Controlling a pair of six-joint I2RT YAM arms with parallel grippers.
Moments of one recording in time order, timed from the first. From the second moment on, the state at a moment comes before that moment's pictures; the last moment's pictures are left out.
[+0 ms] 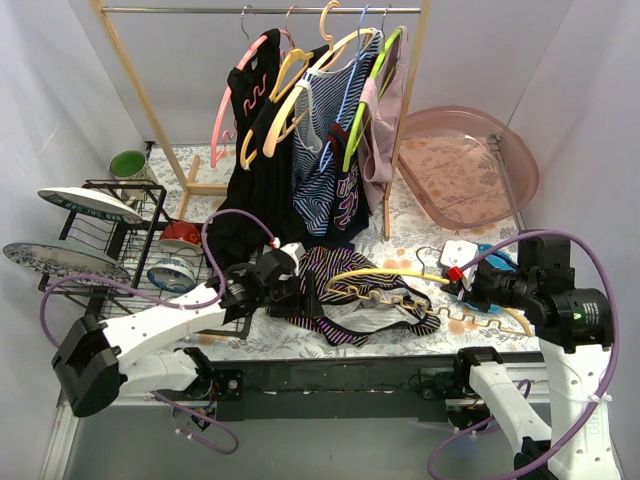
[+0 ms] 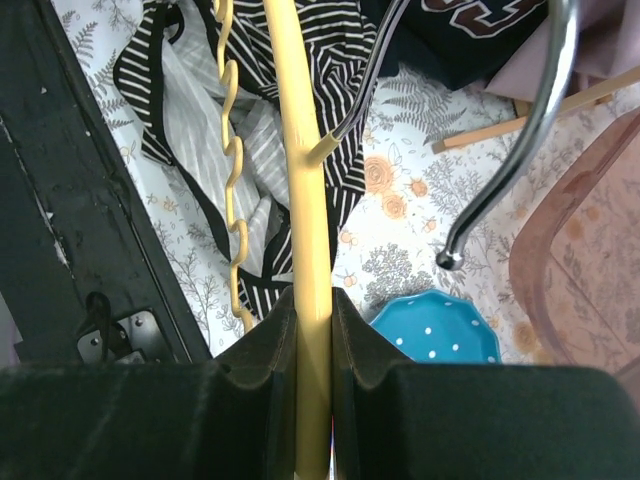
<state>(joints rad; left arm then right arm) -0.89 1.10 0.69 -0.42 0.11 -0.81 0.11 0.71 1.24 -1.38 -0.69 -0.97</state>
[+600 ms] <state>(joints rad) -0.97 1.35 0.79 -0.42 -0.10 -0.84 0.11 0.69 1.16 -1.39 -0.67 -0.98</state>
